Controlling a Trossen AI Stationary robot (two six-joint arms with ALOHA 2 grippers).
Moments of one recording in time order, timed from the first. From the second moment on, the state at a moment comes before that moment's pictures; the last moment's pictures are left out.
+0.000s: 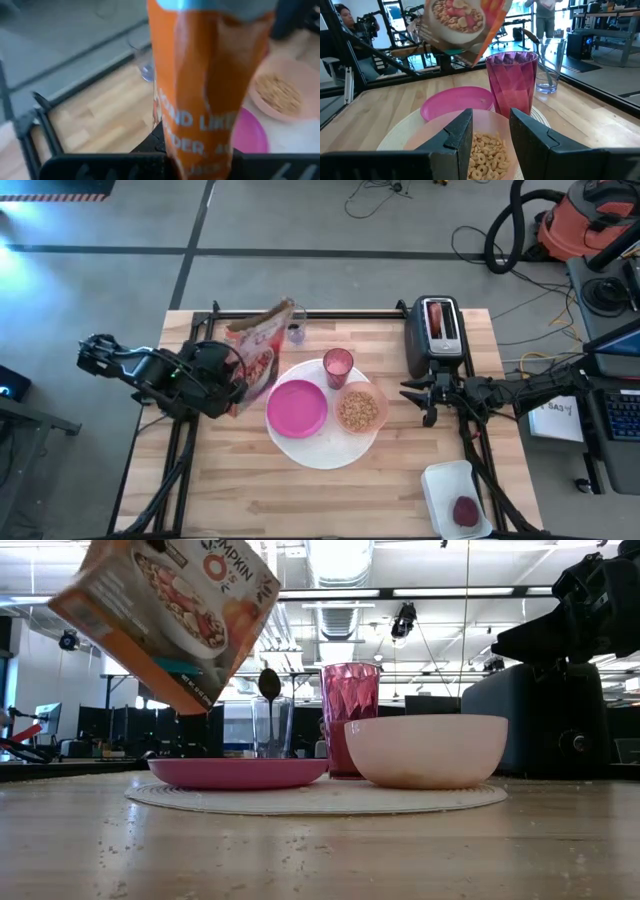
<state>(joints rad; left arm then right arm) -0.39 1.21 1.49 -1.57 -0.83 -1.20 0.16 0.25 0.01 0.17 0.34 0.13</state>
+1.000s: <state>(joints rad) -0.13 1.17 0.73 -1.50 -1.27 -1.89 0.16 0.25 0.01 0.17 0.34 0.13</state>
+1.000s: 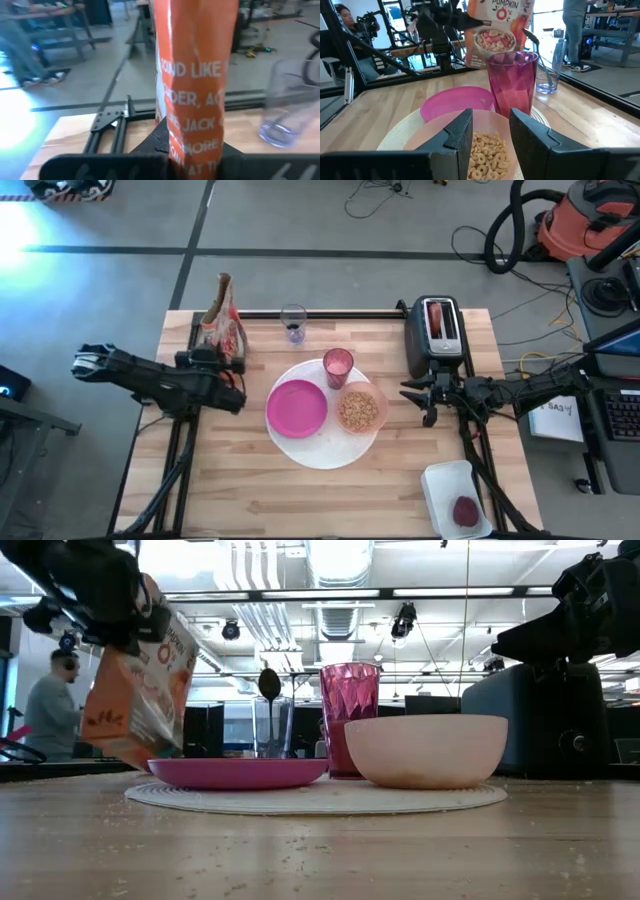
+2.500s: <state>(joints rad) 0.12 1.37 0.68 -1.43 -1.27 -1.94 0.16 0.25 0.01 0.17 0.34 0.13</state>
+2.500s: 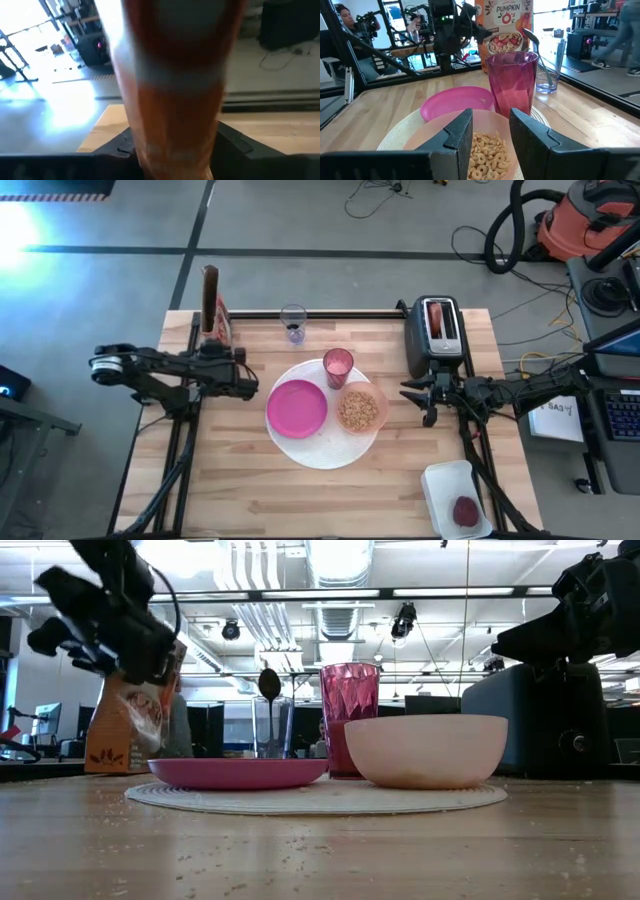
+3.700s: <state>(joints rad) 0.06 0.99 1.02 -1.57 -1.14 -1.49 0.16 0.25 0.01 0.17 0.34 0.13</state>
